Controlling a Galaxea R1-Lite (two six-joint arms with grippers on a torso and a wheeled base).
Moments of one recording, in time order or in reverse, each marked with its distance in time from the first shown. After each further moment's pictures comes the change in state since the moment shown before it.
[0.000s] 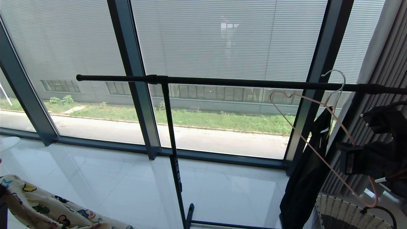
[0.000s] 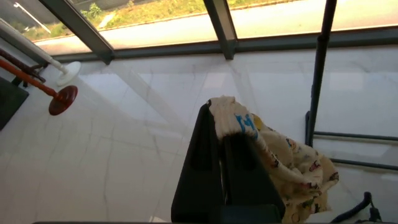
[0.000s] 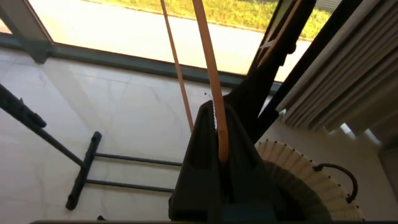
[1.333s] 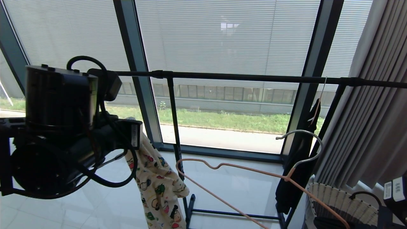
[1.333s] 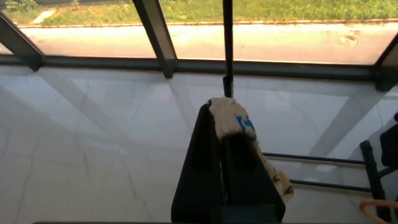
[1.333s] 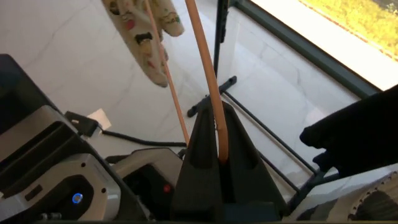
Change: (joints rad) left arm -0.238 0.660 -0.332 -0.325 0.027 -0.259; right arm 0.532 -0.268 0.230 0.086 0.269 0.049
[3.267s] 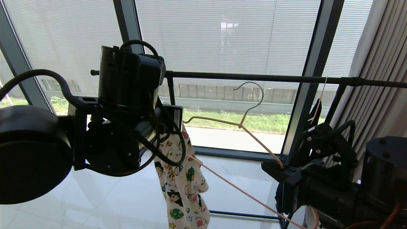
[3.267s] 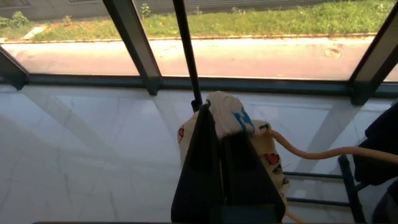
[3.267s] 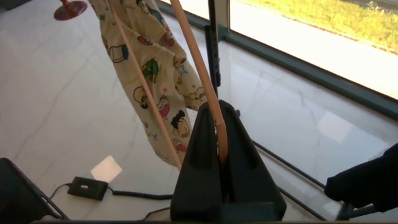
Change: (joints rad) left arm -0.151 0.171 -0.210 0.000 0.117 -0.031; right arm -0.087 0.437 -0.236 -0.320 -0.060 0.112
